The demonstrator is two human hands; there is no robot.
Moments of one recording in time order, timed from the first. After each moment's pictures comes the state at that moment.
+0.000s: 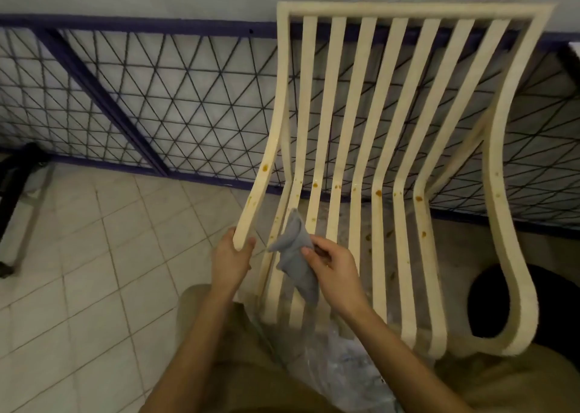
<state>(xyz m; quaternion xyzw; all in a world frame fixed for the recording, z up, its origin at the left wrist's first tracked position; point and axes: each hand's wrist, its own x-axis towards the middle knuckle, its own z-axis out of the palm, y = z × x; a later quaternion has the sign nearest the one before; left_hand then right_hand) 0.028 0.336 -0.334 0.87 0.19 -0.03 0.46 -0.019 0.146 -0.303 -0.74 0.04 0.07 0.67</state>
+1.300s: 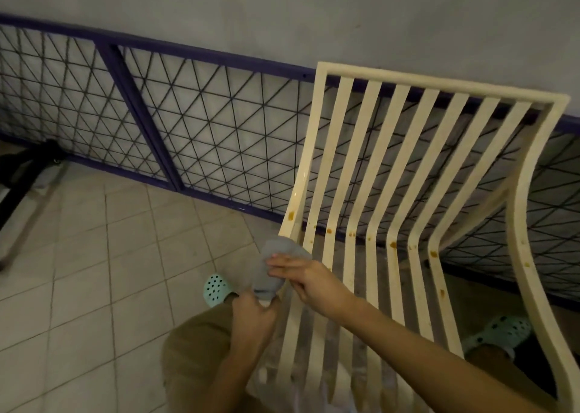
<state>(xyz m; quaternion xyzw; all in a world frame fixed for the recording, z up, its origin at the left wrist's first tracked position) -0.007 0.357 -0.350 0.85 0.17 0.02 0.50 0.062 0.215 -0.325 -0.86 -0.34 0.05 0.38</state>
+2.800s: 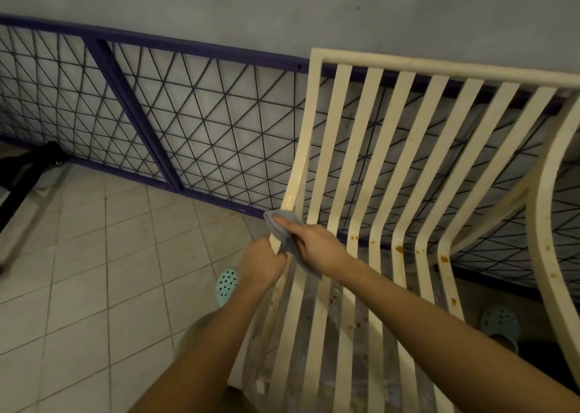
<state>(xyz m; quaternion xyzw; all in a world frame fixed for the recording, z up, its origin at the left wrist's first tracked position) 0.115 0.336 -0.342 0.92 0.15 -0.07 0.36 0.159 0.197 -0.347 -0.93 -0.28 0.07 0.23</state>
